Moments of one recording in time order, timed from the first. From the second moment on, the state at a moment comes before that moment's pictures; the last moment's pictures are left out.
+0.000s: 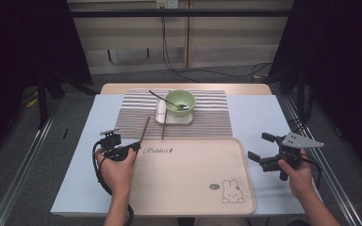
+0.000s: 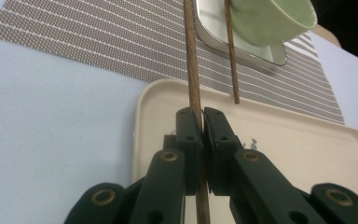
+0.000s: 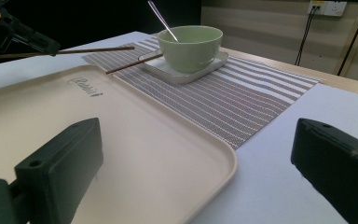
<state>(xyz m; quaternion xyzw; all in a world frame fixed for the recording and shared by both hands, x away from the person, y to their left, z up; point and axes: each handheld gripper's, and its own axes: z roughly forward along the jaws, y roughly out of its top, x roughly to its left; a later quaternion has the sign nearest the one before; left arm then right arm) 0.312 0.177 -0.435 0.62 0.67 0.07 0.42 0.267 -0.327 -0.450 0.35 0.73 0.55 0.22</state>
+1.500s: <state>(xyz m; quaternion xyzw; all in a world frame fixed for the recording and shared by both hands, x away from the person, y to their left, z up) 0.227 0.162 -0.464 0.62 0.66 0.11 0.42 0.265 -0.326 -0.448 0.34 0.73 0.55 0.22</state>
